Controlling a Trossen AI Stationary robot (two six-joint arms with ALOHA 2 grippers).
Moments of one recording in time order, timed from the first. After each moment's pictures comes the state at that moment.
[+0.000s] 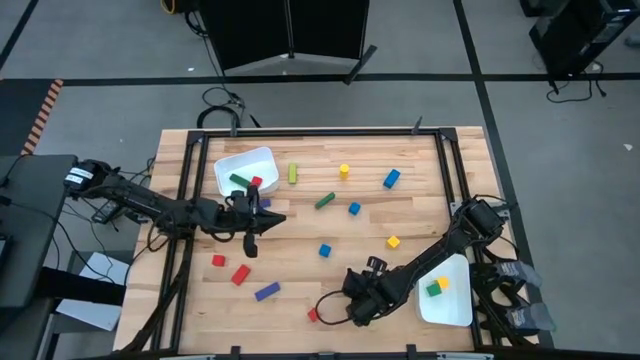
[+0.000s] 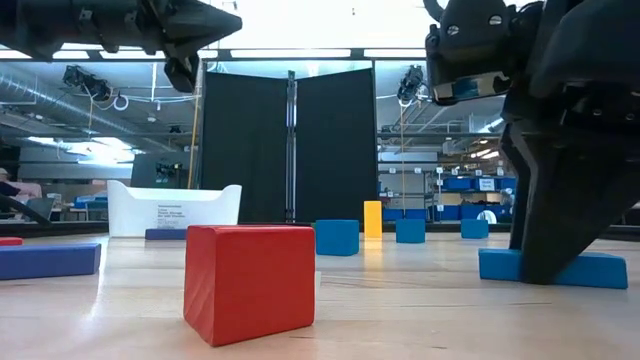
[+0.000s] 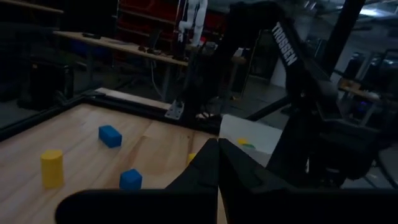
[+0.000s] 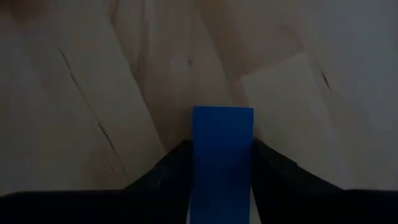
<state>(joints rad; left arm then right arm) -0.26 1.00 0.36 0.70 -0.34 -0.24 0.58 2.06 1.34 -0.72 0.25 0.96</state>
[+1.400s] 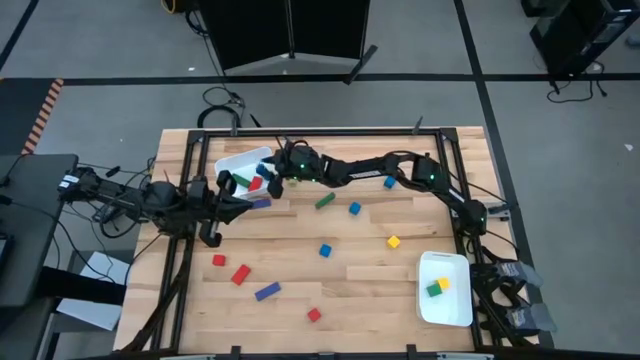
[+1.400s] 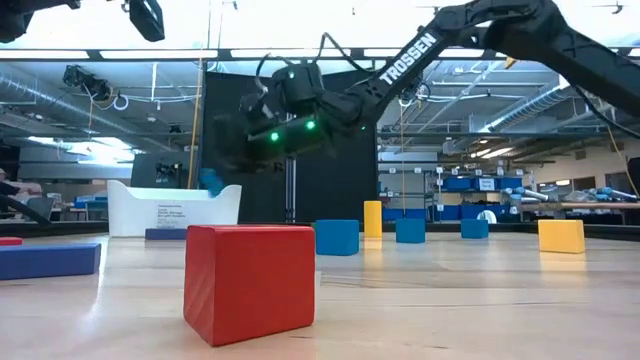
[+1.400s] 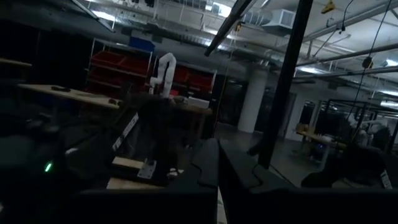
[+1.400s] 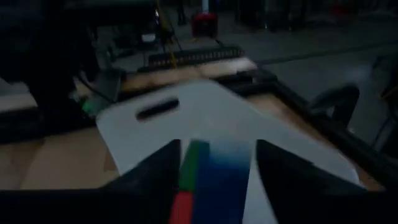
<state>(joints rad) -0.26 0.54 0.36 0.50 -0.24 -0.19 -0.27 2.38 1.70 0.48 -0.02 0.07</state>
